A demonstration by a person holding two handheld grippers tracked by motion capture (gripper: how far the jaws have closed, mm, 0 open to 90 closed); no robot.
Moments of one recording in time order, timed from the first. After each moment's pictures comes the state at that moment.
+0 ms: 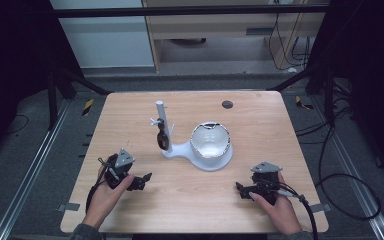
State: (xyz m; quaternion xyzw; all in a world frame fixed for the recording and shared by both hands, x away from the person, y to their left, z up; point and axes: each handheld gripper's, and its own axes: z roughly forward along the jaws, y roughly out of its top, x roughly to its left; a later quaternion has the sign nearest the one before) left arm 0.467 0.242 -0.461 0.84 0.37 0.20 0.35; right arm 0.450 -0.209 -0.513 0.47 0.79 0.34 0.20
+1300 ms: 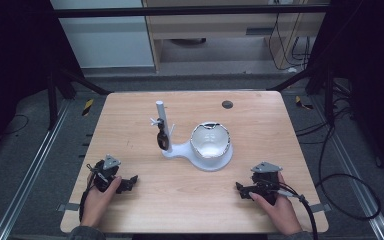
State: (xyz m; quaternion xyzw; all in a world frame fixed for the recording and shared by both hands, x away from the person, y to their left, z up) left arm 0.480 0.293 -0.508 0.80 0.46 0.20 0.33; right arm 0.450 -0.209 -0.513 0.47 0.79 0.34 0.20
